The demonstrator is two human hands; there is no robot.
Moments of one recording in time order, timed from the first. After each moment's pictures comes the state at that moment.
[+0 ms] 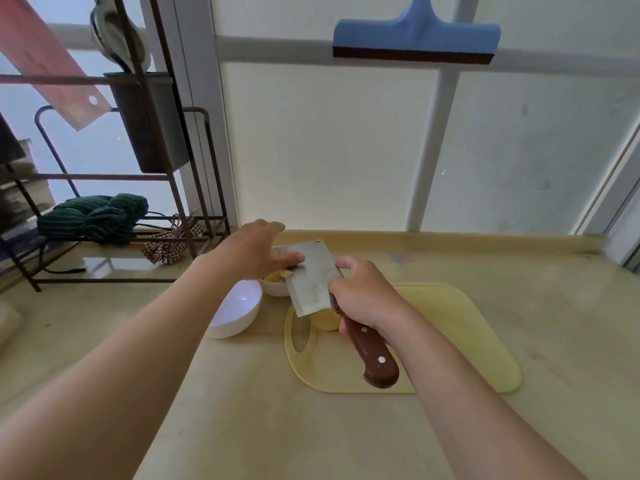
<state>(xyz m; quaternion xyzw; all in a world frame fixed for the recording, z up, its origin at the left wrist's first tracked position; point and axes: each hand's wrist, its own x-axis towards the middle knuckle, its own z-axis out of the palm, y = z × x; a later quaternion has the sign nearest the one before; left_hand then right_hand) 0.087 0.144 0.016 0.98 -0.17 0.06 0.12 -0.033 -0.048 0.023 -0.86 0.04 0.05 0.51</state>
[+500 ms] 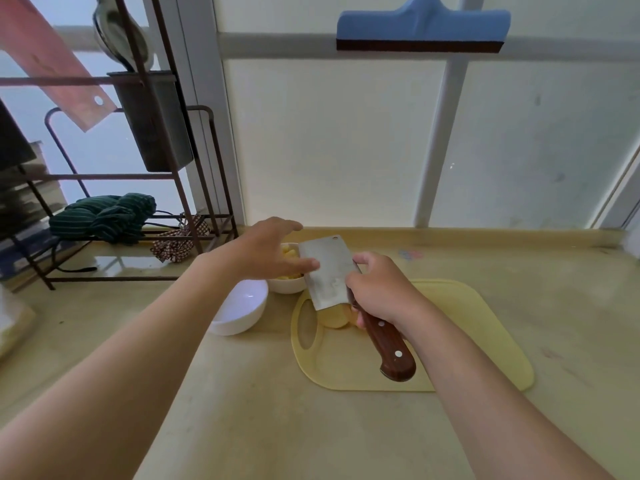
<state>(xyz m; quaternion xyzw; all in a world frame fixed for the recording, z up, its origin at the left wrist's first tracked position) 0.075 0.142 0.021 0.96 -0.22 0.02 0.19 -0.029 -0.061 0.020 -0.86 0.04 0.03 0.51</state>
